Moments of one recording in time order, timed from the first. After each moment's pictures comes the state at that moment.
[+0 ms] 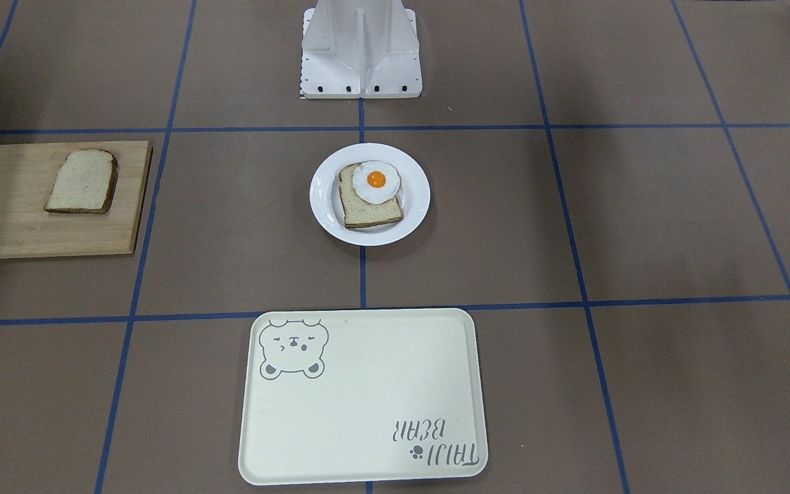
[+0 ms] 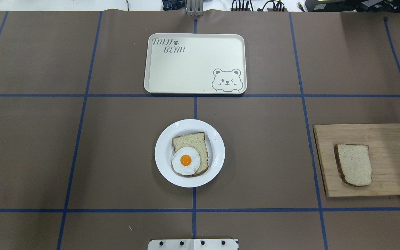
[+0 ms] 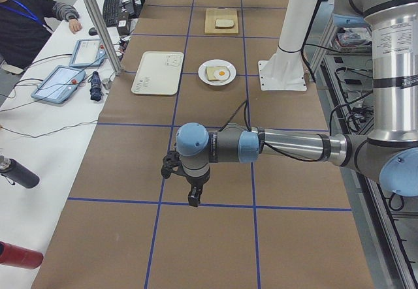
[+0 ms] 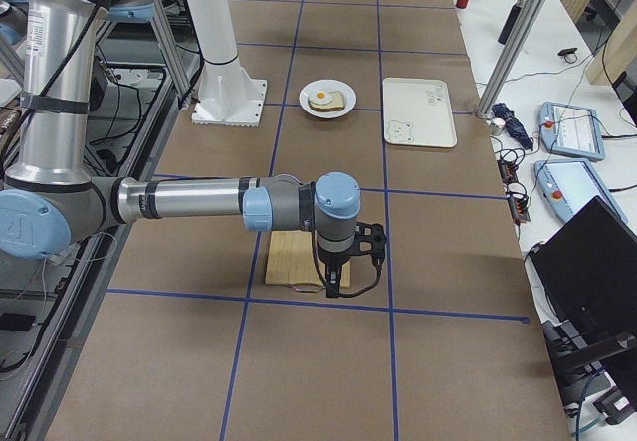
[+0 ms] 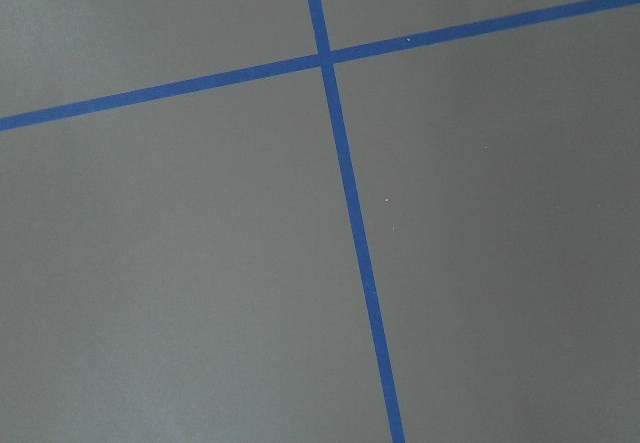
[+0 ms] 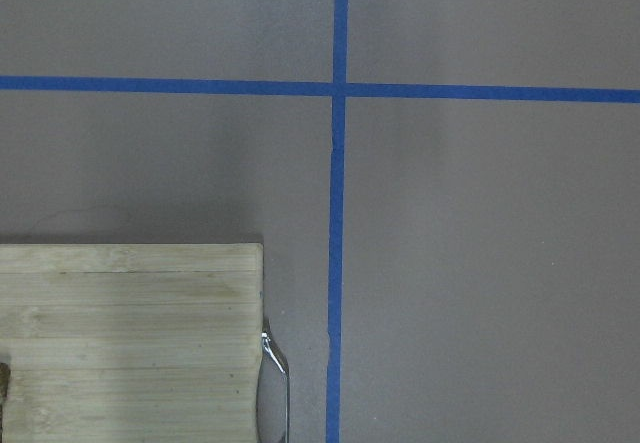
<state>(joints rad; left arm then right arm) -1.58 -1.43 -1.80 -1.46 -2.35 0.22 1.52 -1.74 1.82 -1.58 2.31 0.08</state>
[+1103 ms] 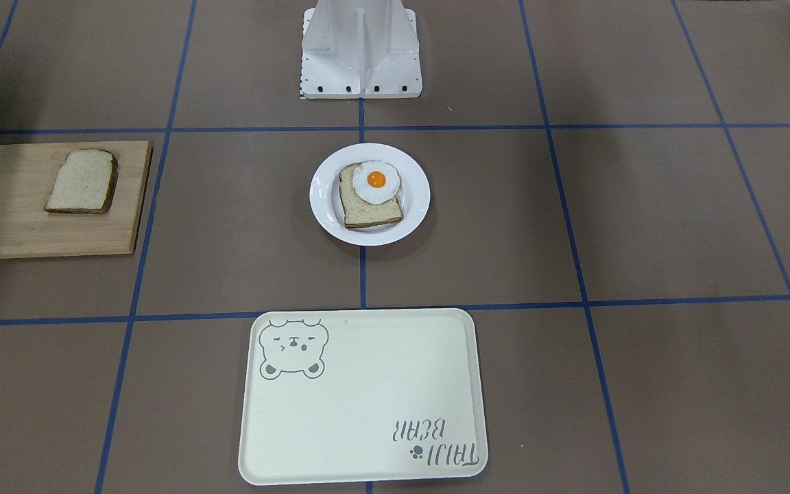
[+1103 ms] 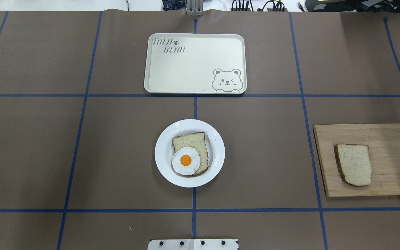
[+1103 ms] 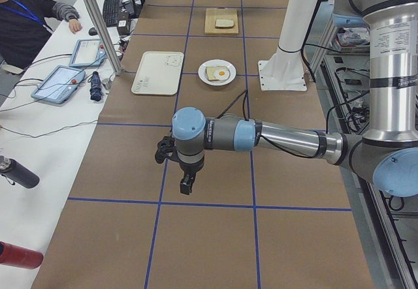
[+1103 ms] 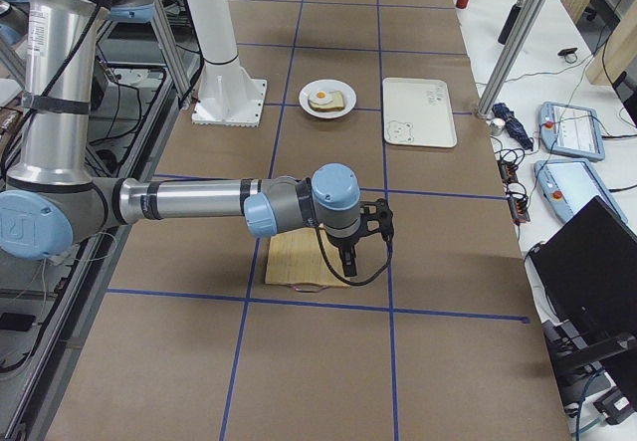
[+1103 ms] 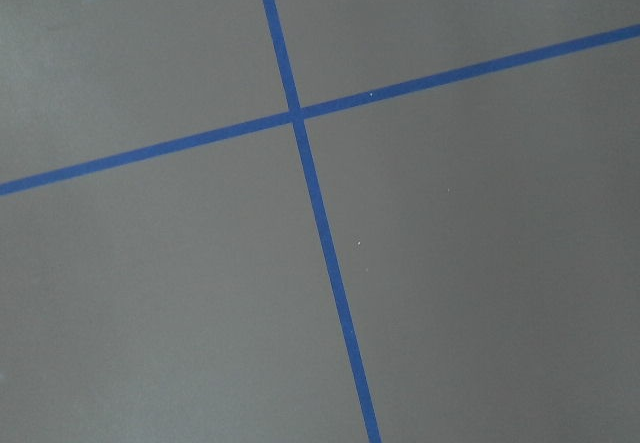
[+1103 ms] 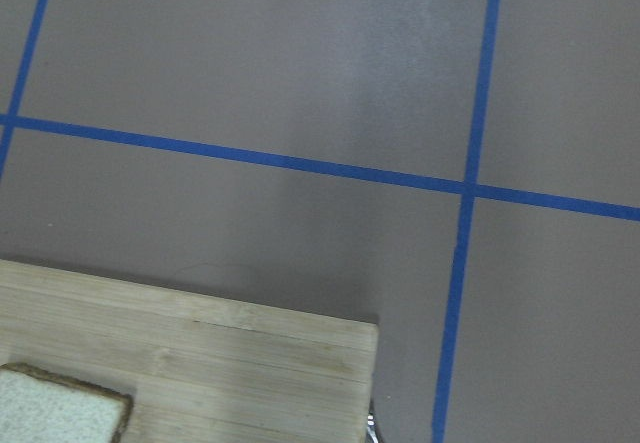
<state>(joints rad) -1.58 -1.47 -1.85 -1.46 -2.35 0.22 1.50 -1.74 1.80 -1.33 2.48 0.12</state>
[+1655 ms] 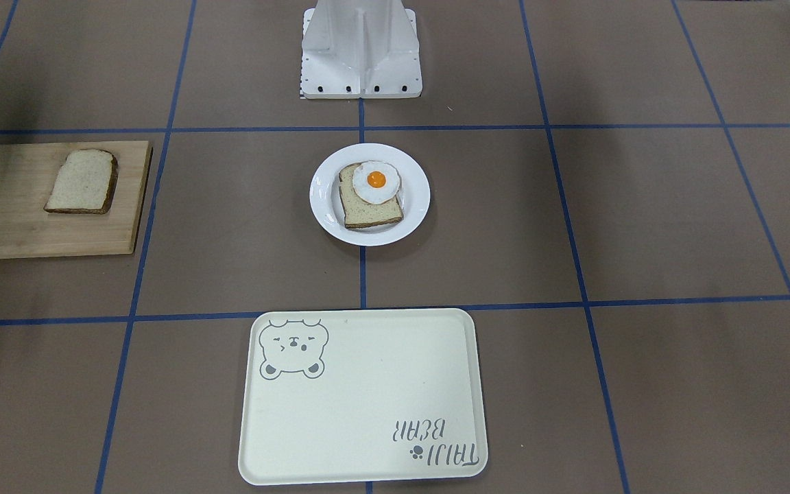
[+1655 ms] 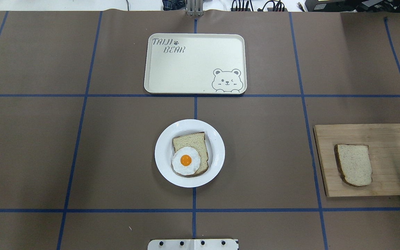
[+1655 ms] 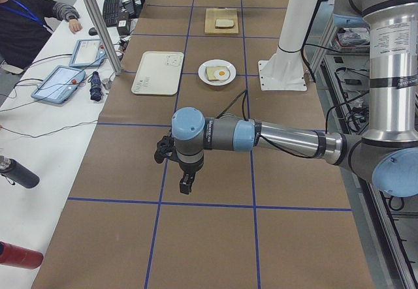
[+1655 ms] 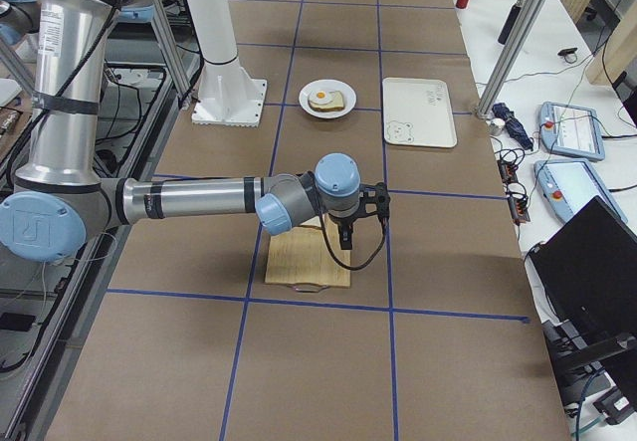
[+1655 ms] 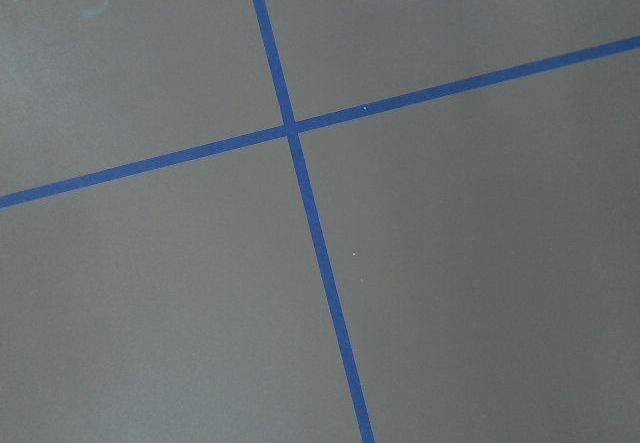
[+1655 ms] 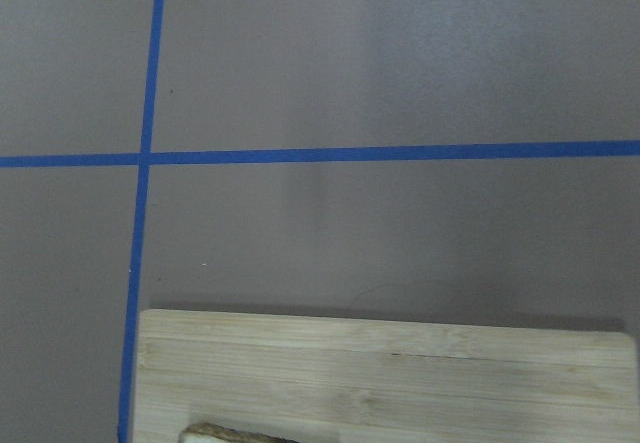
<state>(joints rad) -1.58 -1.46 -1.84 -1.46 -2.36 0.21 1.25 -1.74 1.80 -0.94 2.43 0.72</state>
